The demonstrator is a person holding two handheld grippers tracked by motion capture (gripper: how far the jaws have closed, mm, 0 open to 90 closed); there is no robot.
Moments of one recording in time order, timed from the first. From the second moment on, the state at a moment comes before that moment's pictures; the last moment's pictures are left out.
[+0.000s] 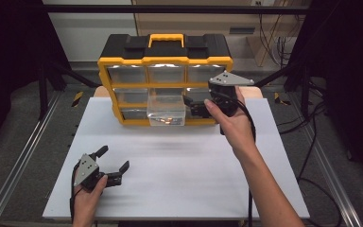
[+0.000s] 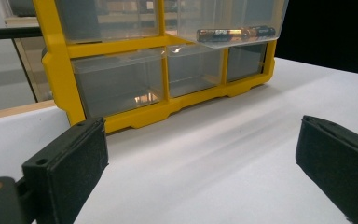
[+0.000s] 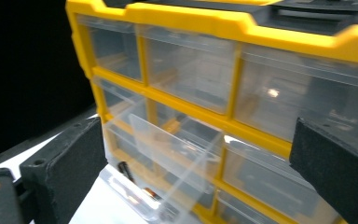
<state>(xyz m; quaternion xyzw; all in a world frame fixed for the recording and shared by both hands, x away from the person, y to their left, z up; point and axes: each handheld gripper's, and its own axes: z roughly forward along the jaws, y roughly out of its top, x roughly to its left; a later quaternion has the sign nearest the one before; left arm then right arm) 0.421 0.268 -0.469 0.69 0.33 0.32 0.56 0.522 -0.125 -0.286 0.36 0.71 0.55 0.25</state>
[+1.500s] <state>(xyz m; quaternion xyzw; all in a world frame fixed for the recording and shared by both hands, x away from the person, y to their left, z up) 0.420 0.274 -0.468 0.68 0.34 0.31 0.57 0.476 -0.234 -0.330 0.40 0.66 0.56 0.31</state>
